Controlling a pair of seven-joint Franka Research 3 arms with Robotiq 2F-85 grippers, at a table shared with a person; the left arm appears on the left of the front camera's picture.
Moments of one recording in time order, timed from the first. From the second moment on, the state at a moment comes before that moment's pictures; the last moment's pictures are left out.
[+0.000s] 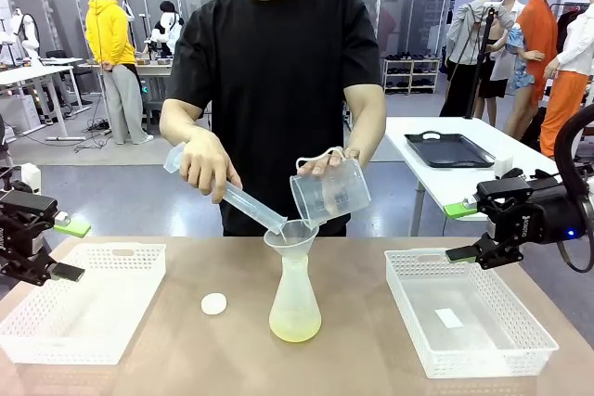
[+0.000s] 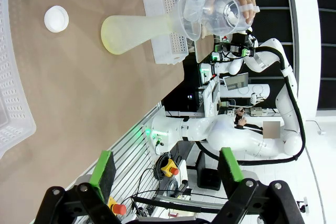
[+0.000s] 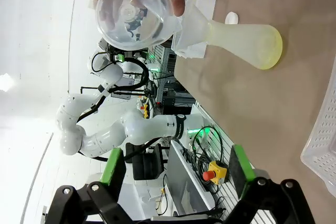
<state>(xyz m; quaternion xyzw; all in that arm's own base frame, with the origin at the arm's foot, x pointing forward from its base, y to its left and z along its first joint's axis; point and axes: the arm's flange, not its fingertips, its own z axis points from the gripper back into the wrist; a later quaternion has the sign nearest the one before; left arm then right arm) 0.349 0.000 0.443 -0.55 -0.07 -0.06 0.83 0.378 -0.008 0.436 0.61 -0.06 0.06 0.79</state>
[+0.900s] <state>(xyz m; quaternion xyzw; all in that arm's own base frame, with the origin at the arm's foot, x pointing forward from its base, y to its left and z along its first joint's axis) 0.349 0.000 0.443 -0.55 -0.07 -0.06 0.83 0.378 -0.008 0.436 0.61 -0.06 0.06 0.79</state>
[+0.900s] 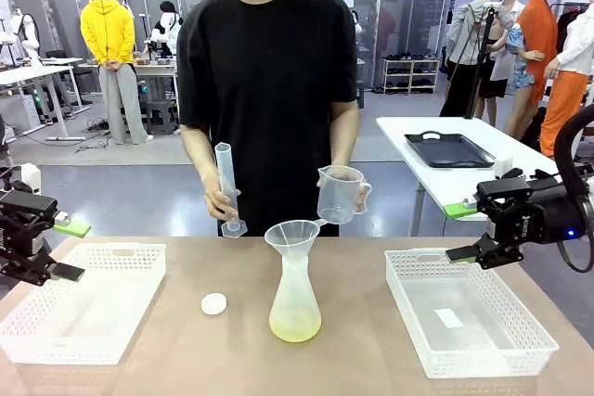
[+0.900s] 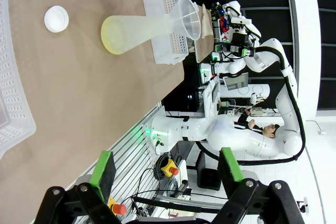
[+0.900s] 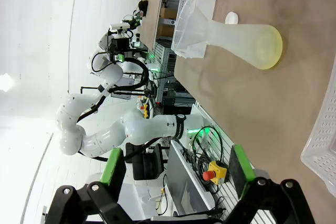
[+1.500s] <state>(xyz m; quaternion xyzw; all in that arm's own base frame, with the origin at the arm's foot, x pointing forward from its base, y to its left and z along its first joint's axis) 0.349 0.000 0.443 -0.55 -0.07 -0.06 0.83 0.378 -0.008 0.436 0.61 -0.06 0.06 0.79</state>
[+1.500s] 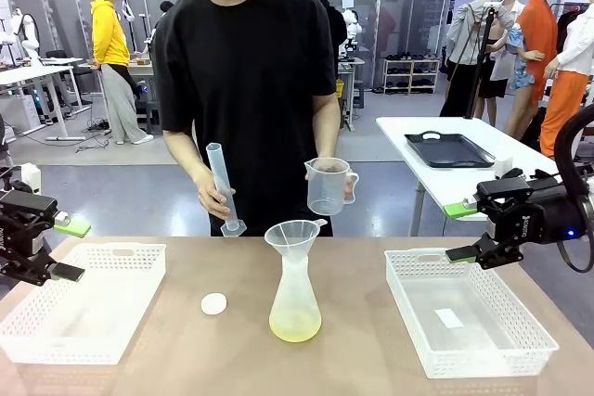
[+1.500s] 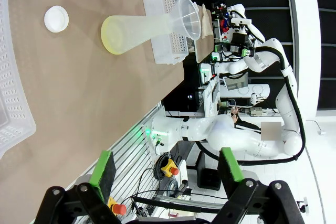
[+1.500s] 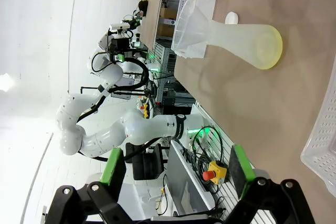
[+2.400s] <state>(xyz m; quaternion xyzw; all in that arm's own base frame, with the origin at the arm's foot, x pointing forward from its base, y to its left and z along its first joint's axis) 0.349 0.000 0.443 -0.55 -0.07 -0.06 0.83 0.456 0.078 0.537 0.48 -0.11 0.09 0.87</state>
